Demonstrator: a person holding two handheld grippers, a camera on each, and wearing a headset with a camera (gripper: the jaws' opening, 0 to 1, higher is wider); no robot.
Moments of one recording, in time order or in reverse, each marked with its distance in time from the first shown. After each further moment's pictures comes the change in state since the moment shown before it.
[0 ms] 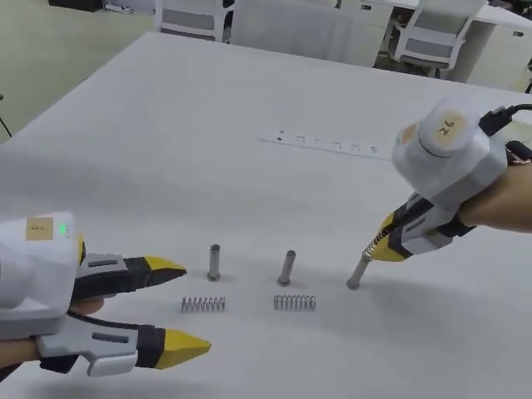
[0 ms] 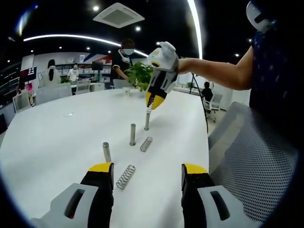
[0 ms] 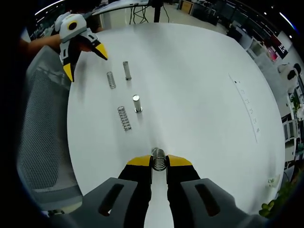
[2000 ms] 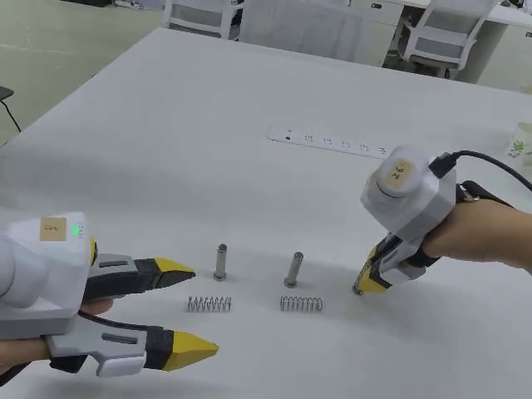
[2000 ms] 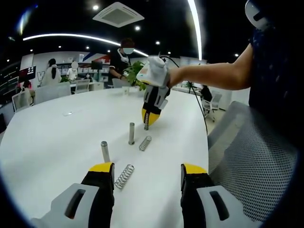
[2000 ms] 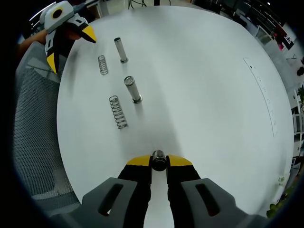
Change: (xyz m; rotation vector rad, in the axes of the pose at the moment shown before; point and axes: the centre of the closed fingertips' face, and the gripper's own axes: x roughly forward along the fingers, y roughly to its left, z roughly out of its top) left arm 0.002 -0.002 -0.001 -0.002 0.004 -0.010; right arm 0.056 0.006 -0.017 0.036 0.098 0.064
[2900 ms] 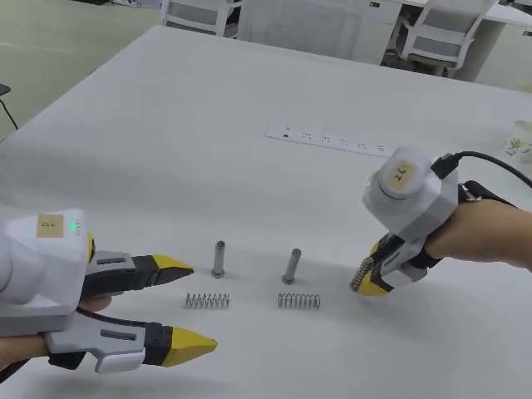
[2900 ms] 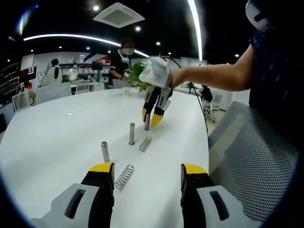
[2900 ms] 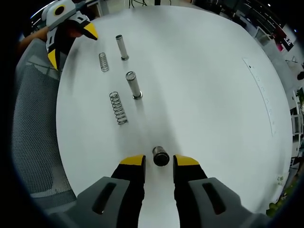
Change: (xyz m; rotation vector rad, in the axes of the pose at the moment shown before) left arm 0.001 0.001 0.000 -0.001 -0.007 0.005; right arm -0.002 0.000 -0.006 -0.009 -0.001 -0.016
